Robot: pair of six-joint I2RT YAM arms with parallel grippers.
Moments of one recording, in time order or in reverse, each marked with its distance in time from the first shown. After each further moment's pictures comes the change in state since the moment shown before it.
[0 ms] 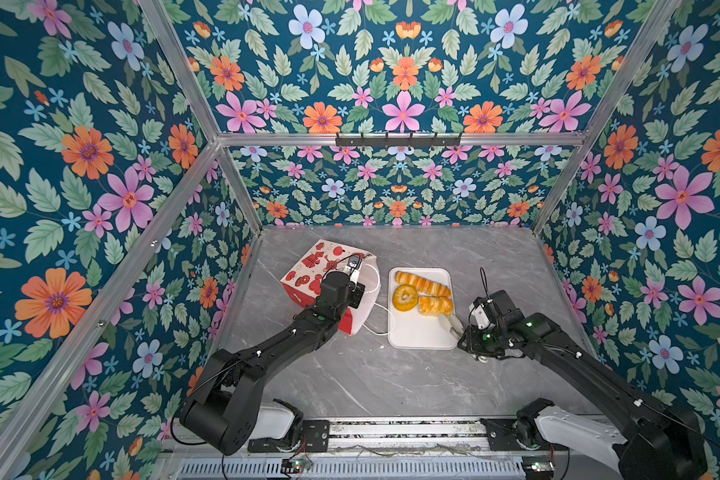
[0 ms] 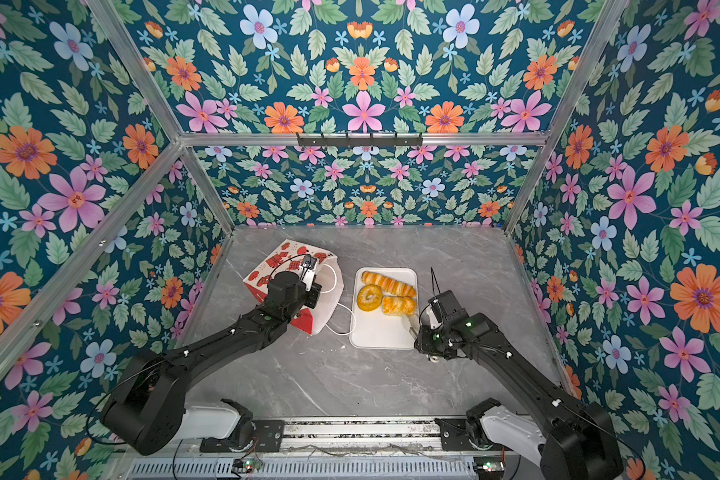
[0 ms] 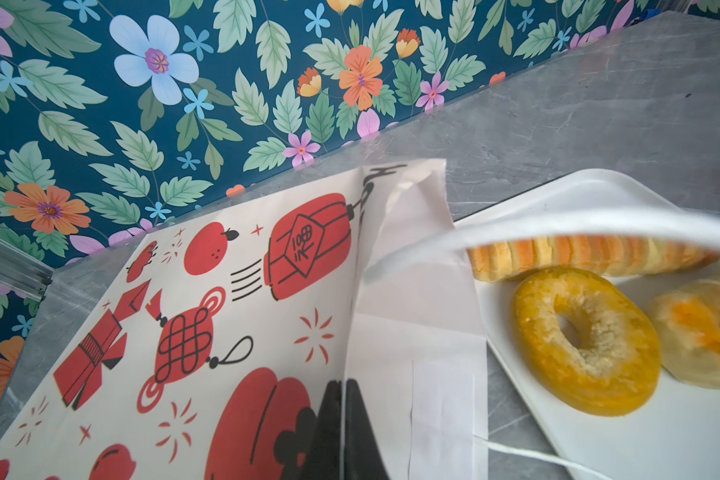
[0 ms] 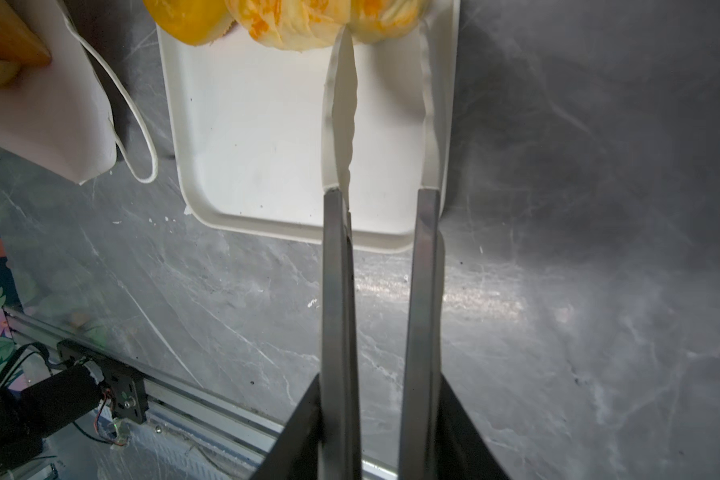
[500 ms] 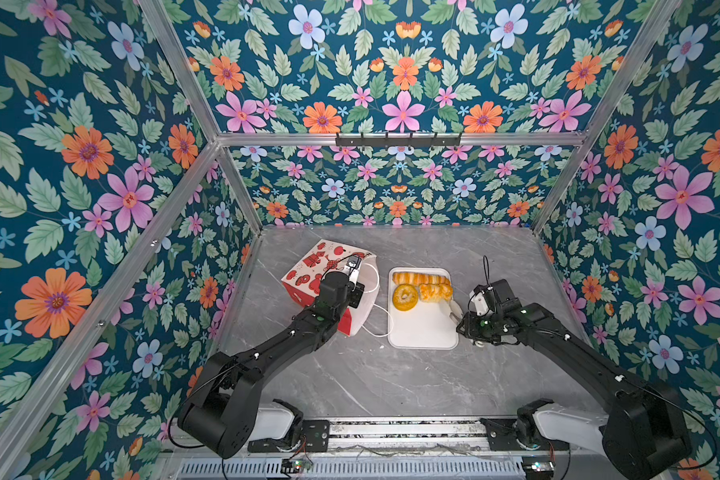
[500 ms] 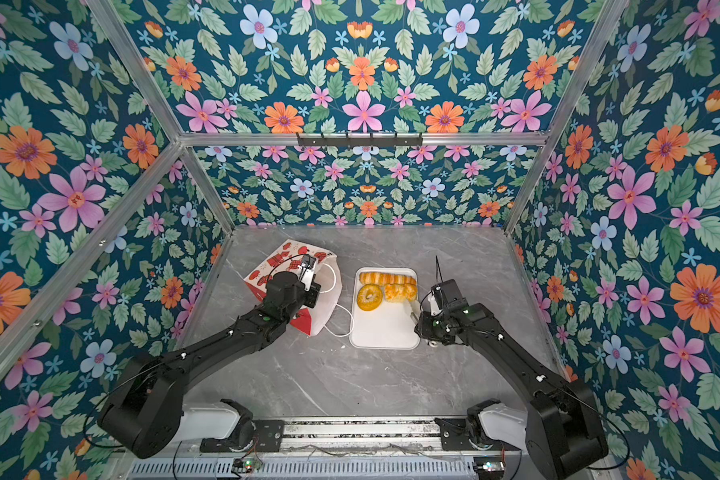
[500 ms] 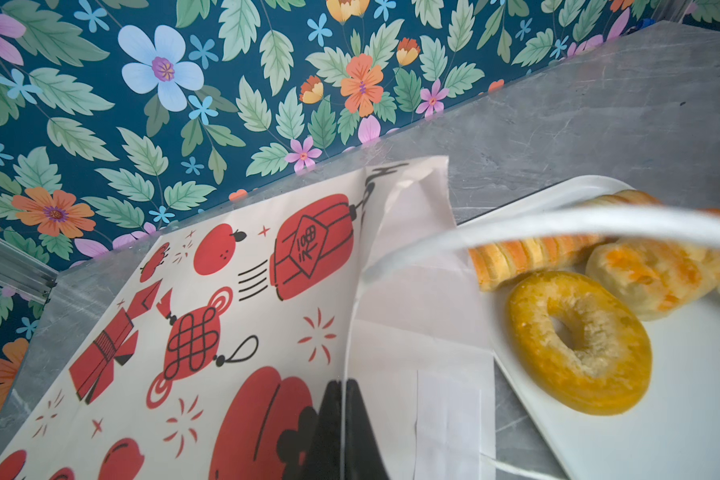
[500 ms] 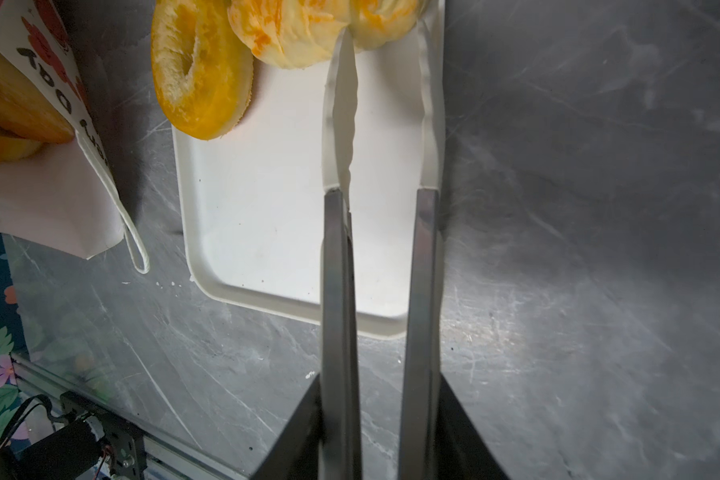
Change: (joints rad) left arm 0.000 -0.016 -0.002 -0.001 -0.001 0.000; right arm -0.080 0.092 0.026 0.118 -0.007 -0.045
